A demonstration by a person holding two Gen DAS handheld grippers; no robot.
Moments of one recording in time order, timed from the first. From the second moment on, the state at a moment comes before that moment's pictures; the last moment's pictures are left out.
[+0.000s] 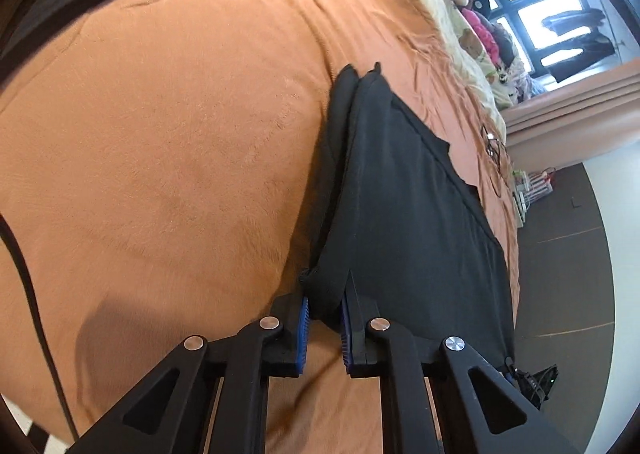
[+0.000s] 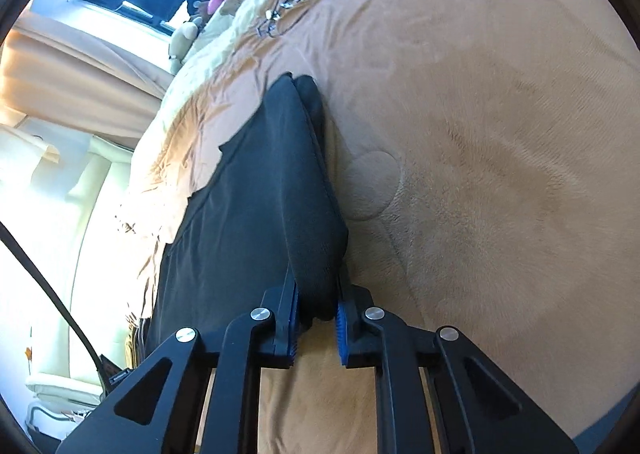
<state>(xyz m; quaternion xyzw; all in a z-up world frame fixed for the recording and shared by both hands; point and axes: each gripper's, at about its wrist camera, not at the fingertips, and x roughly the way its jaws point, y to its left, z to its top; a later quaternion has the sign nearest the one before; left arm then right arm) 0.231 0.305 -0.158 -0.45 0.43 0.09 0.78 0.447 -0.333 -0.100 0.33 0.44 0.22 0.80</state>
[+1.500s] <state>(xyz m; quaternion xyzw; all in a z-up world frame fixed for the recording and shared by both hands) 0.203 0.276 -0.179 -0.45 0.42 0.11 0.78 0.456 -0.065 -0.103 -0.02 0.52 0.33 0.79</state>
